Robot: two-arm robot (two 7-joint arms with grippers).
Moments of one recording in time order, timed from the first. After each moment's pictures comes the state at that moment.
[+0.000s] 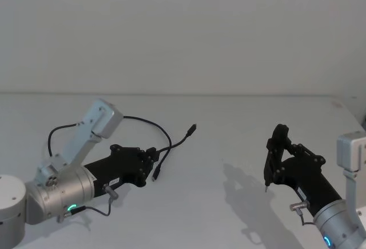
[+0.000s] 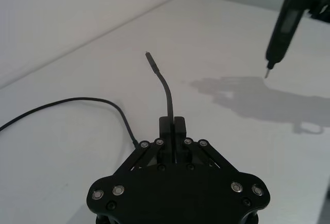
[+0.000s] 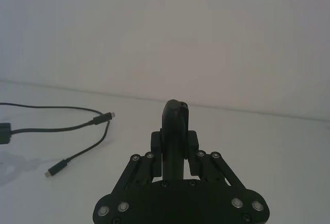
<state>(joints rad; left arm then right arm) -0.36 0.45 0.46 -1.60 -0.41 0.29 -0.45 -0.01 0.34 -0.23 -1.77 0.29 0.03 0.07</state>
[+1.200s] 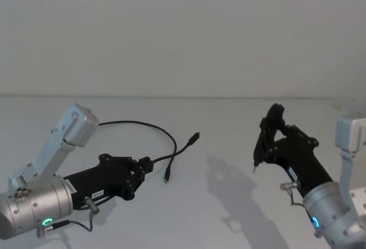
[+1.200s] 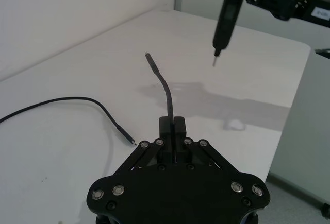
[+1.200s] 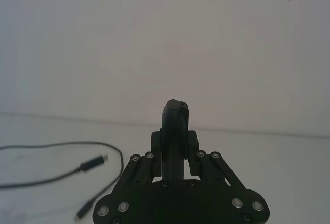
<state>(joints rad) -0.27 0.54 0.40 -1.72 -0.53 0.29 -0.53 0.04 0.27 -0.23 -1.78 0.30 0.04 0.05</state>
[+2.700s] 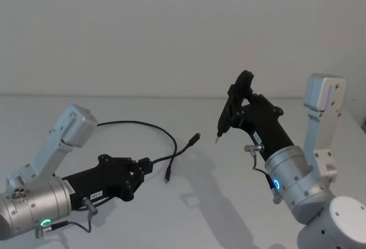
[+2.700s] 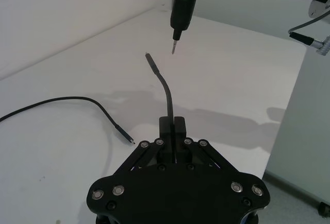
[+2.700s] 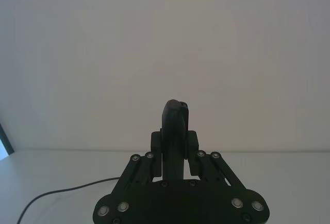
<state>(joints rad) -0.26 0.55 0.40 -1.73 -0.54 0.29 -0.54 0.18 0.09 -0.27 -1.72 0.32 0.12 0.05</state>
